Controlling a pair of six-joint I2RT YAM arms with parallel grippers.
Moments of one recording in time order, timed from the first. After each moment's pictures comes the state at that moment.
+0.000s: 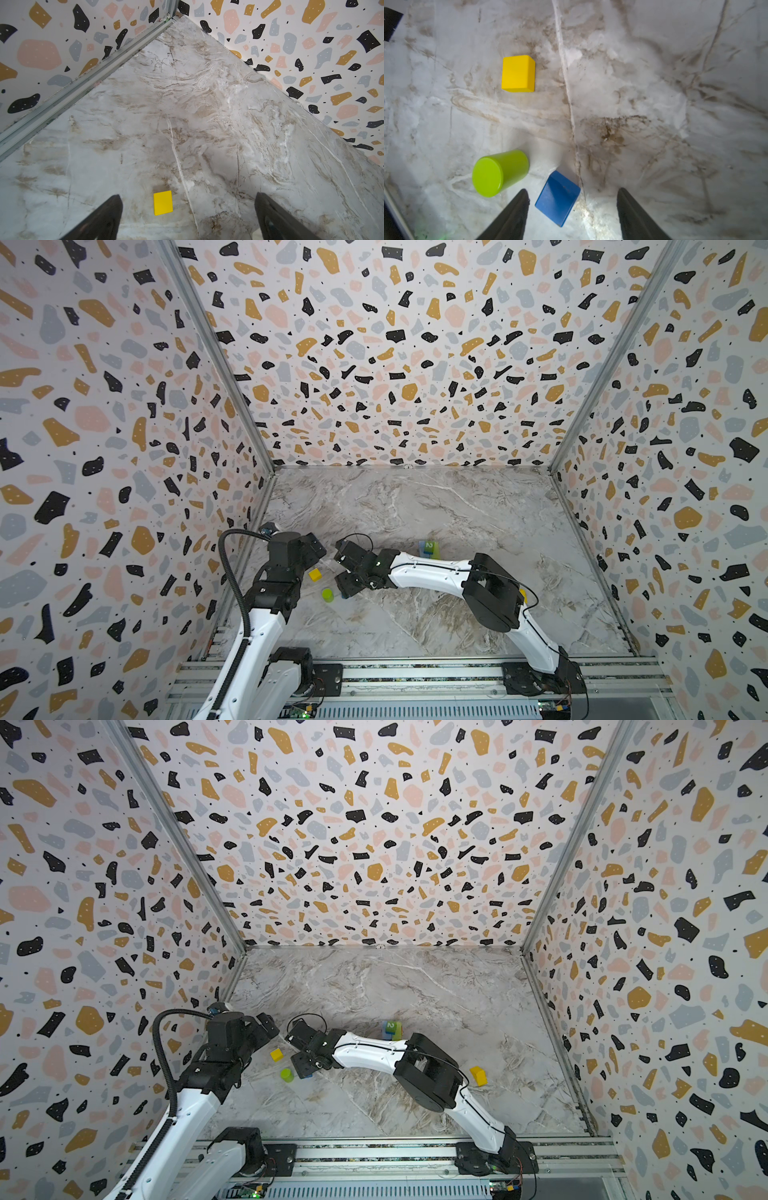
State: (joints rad) left arm -0.05 0.80 0.63 -0.47 -0.22 -0.59; right arm 1.17 2.26 1.81 -0.51 0.02 0.48
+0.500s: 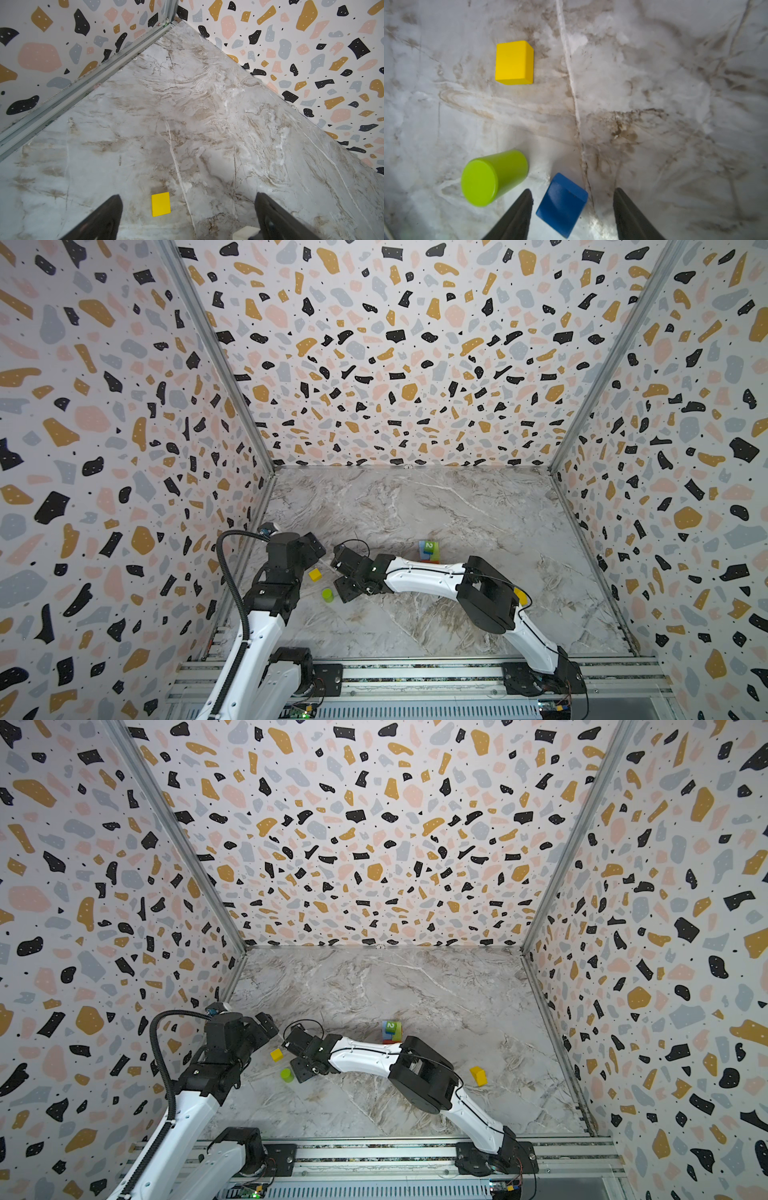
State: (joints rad) left arm -0.05 0.78 0.63 -0.47 -0.22 -0.60; right arm 1.20 2.31 1.82 -0.50 0.05 0.50
